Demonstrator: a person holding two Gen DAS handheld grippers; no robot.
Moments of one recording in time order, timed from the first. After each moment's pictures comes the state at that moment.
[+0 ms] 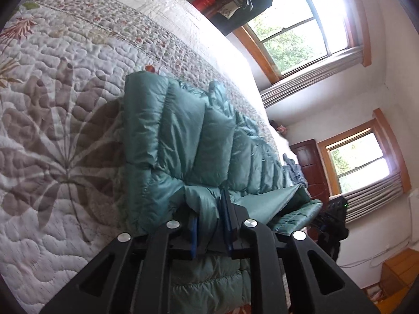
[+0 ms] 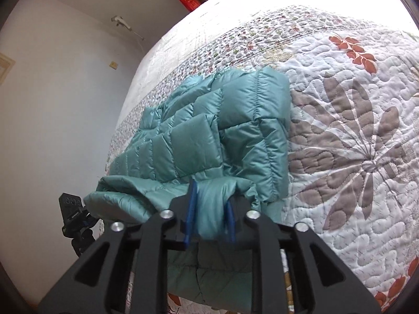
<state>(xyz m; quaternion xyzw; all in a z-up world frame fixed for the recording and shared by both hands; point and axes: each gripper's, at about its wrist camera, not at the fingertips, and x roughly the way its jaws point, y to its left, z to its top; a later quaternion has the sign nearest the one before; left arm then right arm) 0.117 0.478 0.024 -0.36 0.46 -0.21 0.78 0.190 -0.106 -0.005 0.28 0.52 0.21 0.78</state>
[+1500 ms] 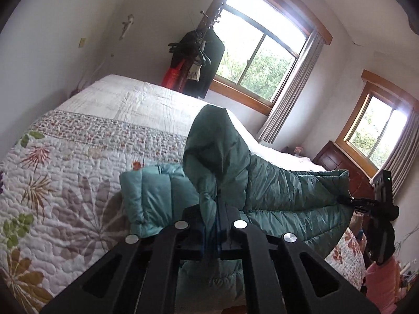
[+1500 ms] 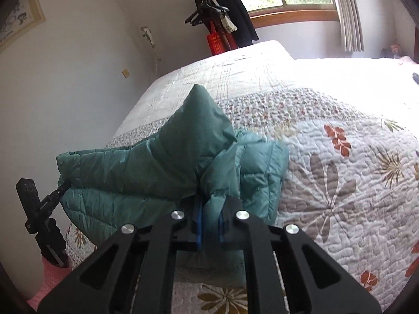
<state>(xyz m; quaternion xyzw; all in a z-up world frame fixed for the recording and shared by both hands) 0.077 0.433 0.137 -0.18 0.29 -0.14 0.93 0.161 -0.077 0.104 0.14 0.41 0.18 0.88</state>
